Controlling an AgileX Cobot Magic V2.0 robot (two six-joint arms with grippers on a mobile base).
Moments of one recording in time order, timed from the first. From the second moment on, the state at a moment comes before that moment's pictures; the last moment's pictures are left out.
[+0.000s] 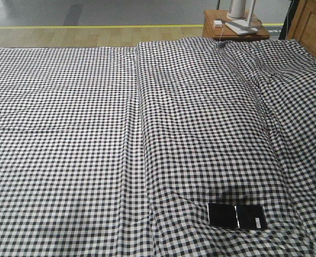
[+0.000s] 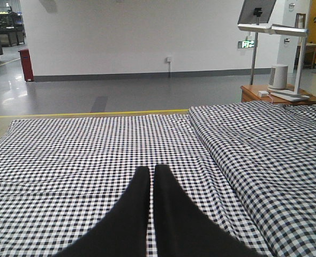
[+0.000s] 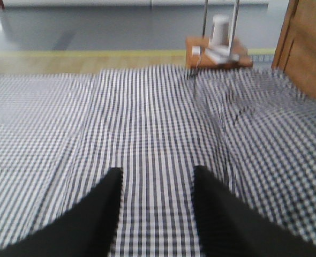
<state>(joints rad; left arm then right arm) 0.03 -0.02 0.03 -0.03 0.09 0.04 -0.03 0.86 -0.93 0.09 0.50 -0.09</state>
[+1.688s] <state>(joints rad) 0.03 -0.02 0.03 -0.03 0.09 0.04 -0.52 2.08 -1.18 0.70 0.89 -0.83</state>
